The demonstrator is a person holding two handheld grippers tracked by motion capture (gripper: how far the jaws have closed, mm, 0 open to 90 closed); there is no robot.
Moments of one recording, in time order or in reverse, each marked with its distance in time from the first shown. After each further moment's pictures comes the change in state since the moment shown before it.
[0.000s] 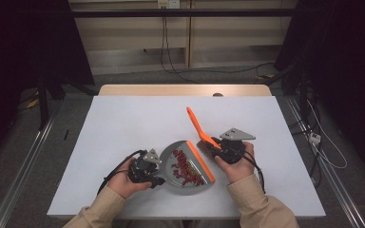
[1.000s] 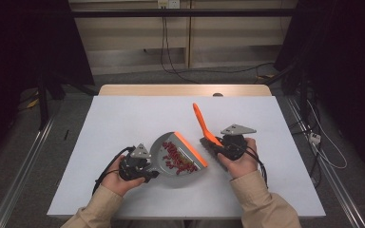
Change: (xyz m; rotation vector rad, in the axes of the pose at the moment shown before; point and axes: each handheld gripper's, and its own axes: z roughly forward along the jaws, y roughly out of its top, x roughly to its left) left arm 0.010 -0.012 -0.022 -0.138 0.097 -0.106; right arm -0.007 0.011 -0.005 0.059 -0.004 0.003
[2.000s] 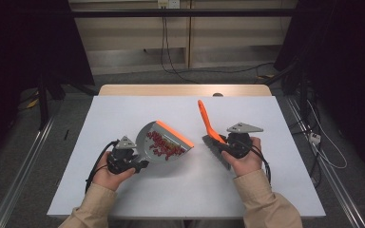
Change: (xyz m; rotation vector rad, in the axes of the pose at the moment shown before) left arm 0.026 -0.009 -0.018 -0.069 0.108 -0.149; right arm -0.011 -0.001 -0.004 -0.035 0.008 0.041
